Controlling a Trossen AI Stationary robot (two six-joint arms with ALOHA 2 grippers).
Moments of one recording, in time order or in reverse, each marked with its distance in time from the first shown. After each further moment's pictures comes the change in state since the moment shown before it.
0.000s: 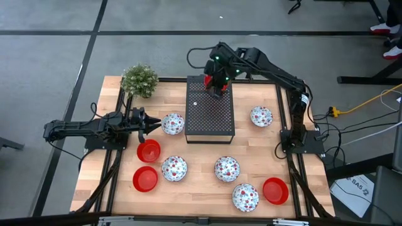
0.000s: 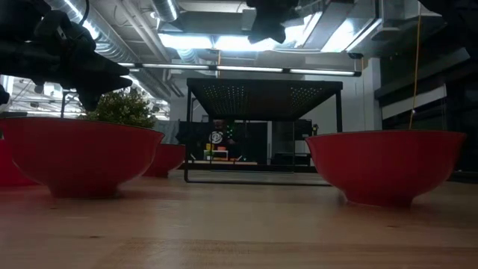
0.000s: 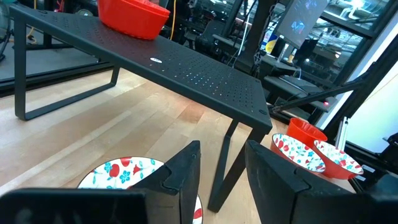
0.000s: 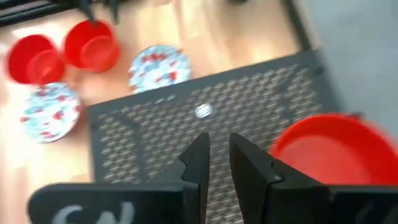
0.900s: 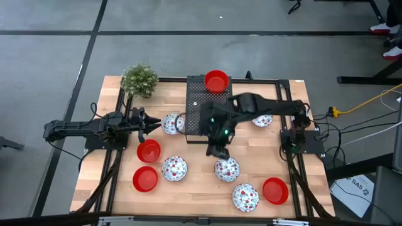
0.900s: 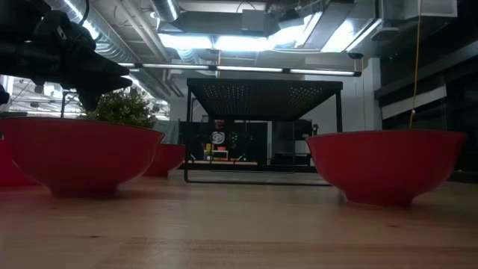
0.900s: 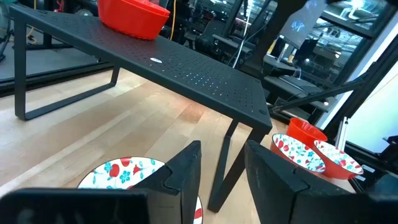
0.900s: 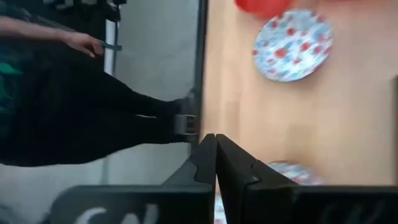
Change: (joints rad) left arm 0.000 0.000 0.000 0.000 0.000 0.000; right arm 0.522 0.000 -0.006 0.016 -0.300 0.464
